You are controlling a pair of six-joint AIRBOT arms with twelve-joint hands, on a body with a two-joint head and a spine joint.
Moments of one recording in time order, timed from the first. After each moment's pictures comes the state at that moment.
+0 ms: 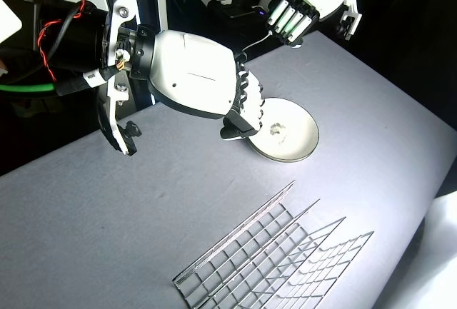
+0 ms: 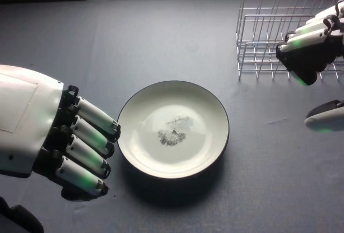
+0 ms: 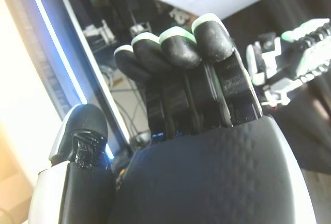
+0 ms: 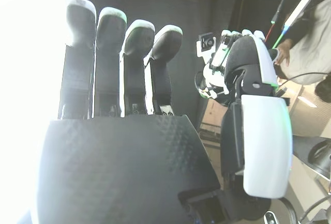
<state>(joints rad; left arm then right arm) 0.31 -0.74 1.15 1.62 -1.29 -0.20 -0.36 -0.60 0.81 -0.72 0.45 -0.27</state>
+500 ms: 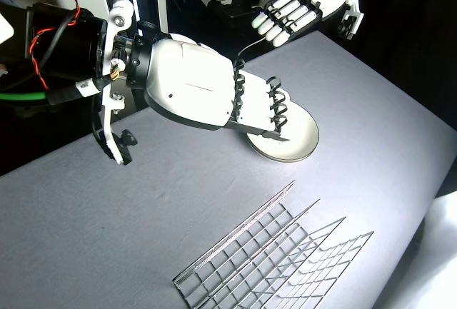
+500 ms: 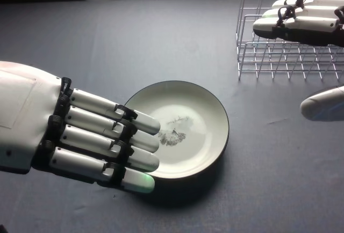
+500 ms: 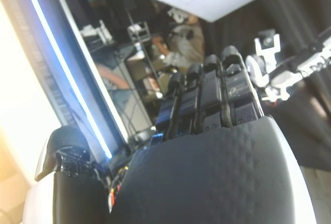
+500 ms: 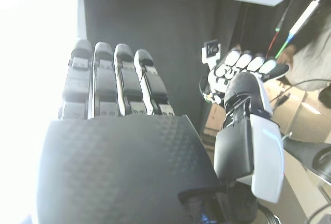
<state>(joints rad) 0.31 -0.75 1.16 1.61 -1.30 -0.20 -0.36 -0.60 0.83 -0.72 0.44 -0.27</state>
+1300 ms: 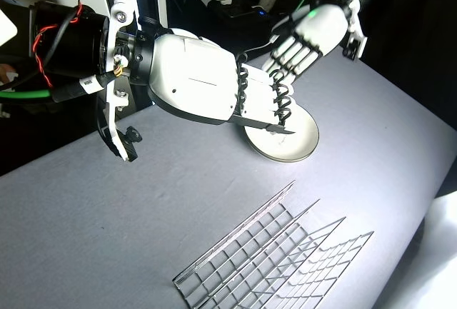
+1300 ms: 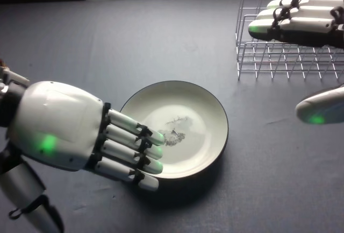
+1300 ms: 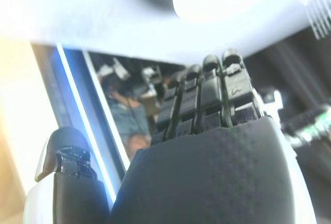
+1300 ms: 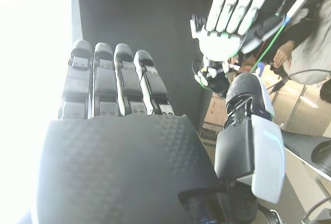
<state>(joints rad) 0.39 -0.97 1.31 1.80 -1.08 -0.12 -0.36 -0.62 0.83 -0.71 0.46 -0.27</state>
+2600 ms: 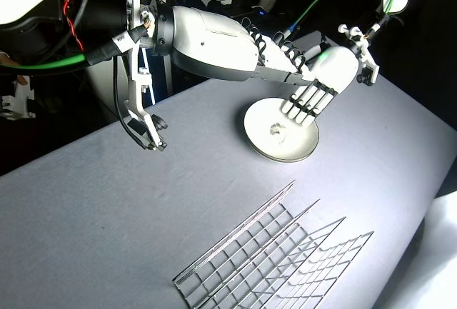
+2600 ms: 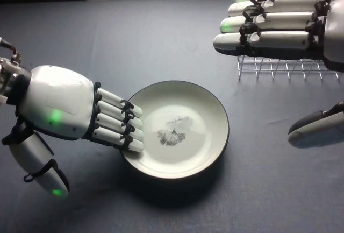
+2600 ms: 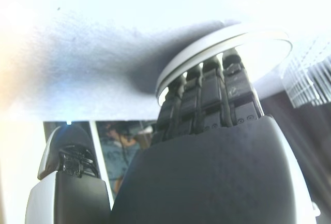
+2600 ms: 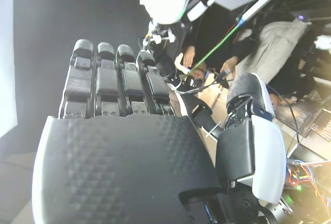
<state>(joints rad) 0.45 -1.12 1.58 1.82 -1.03 -0.14 -0.24 -0.64 0.81 -1.03 0.53 -0.25</state>
